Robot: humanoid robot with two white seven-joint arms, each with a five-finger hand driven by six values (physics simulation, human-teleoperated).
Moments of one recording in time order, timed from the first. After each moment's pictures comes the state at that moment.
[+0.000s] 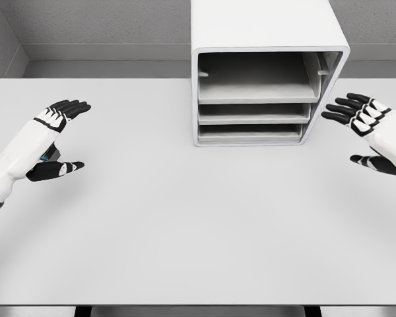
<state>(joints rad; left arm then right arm) 0.02 0.47 0.12 -1.70 -0.44 -0.61 -0.22 0.06 -1.00 0.09 -1.76 0.48 -0.61 -0.16</state>
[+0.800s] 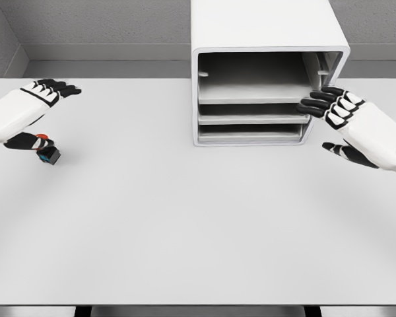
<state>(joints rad) -0.22 0.51 0.21 -1.63 -0.60 -0.61 -0.61 -0.06 -0.86 0.18 -1.76 0.55 -0.61 -0.16</state>
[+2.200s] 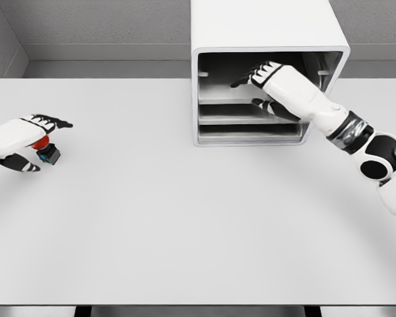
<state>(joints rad) -0.27 0.63 0.05 -1.36 -0.63 -0.61 -0.61 -0.58 -0.56 0.55 -1.34 0.55 -0.61 -0.08</state>
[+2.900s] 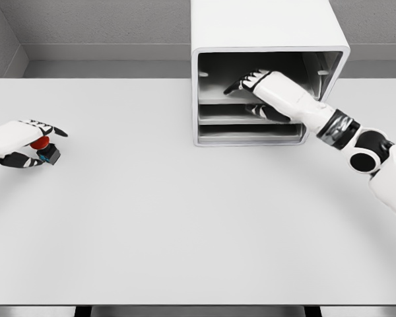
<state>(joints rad) -0.31 0.63 0.03 -1.27 -0.64 -0.61 -0.61 -0.69 -0.55 0.71 -1.21 0.48 -0.61 -0.08</state>
